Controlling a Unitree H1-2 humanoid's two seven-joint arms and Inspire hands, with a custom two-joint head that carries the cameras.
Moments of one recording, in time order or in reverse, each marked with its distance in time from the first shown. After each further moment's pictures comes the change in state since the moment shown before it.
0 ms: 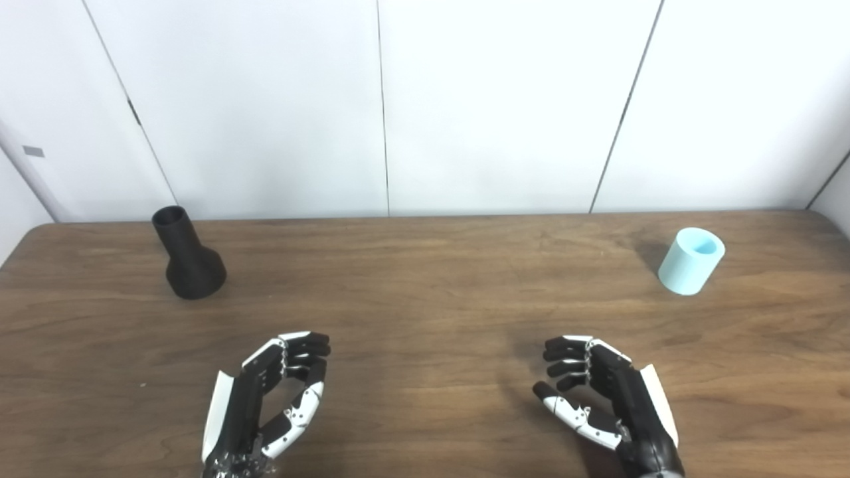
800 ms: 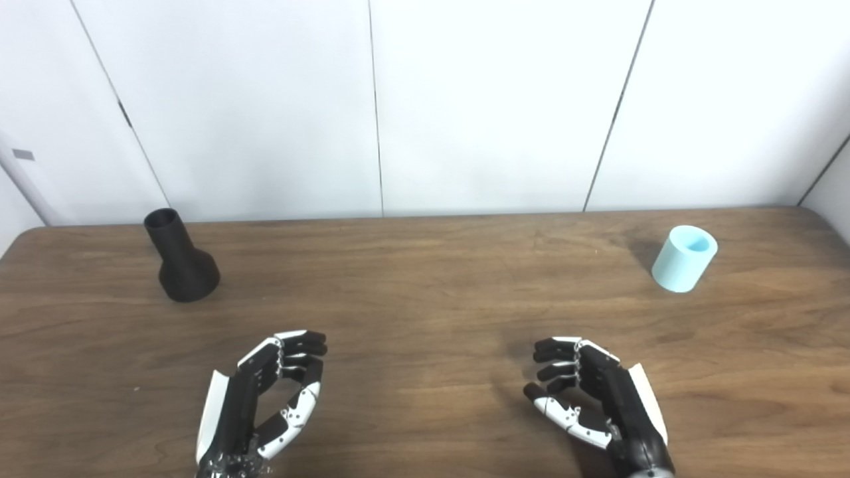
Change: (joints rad) left arm 0.001 0.001 0.015 -0.009 0.017 0.023 0.004; right arm -0.001 0.003 0.010 -0.008 0.018 0.036 0.007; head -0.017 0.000
